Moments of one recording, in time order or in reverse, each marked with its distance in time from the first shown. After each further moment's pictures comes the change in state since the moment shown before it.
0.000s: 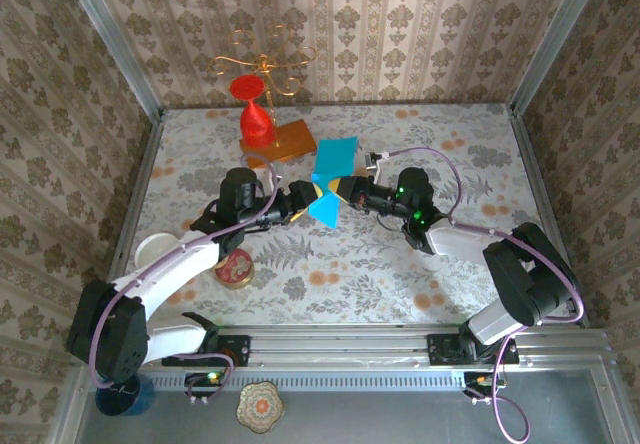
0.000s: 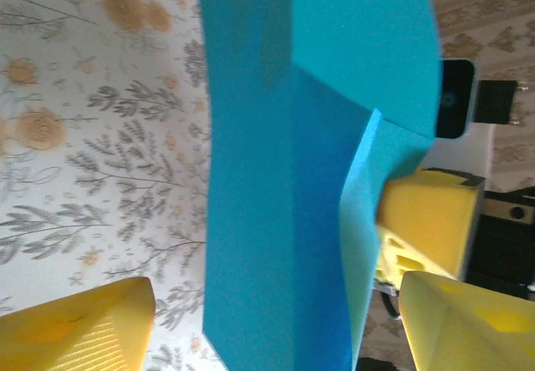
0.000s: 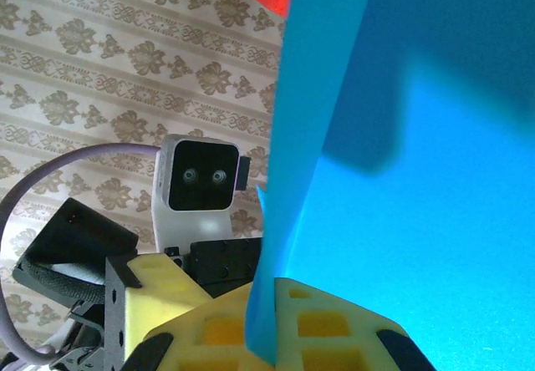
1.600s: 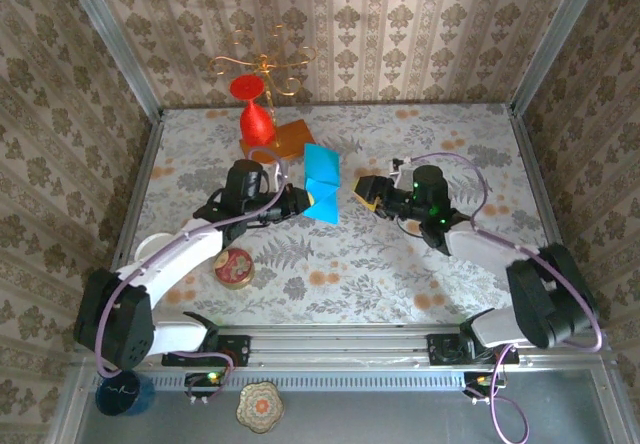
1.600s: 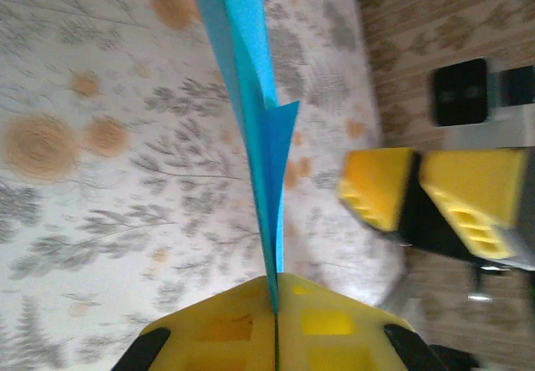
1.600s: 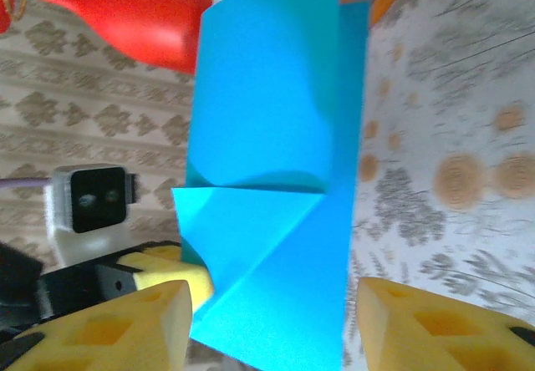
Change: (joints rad) left arm -0.010 0.067 0.148 -0.300 -0.094 0.280; right arm -0.118 -0.186 -0.039 -0.460 0.097 -0.159
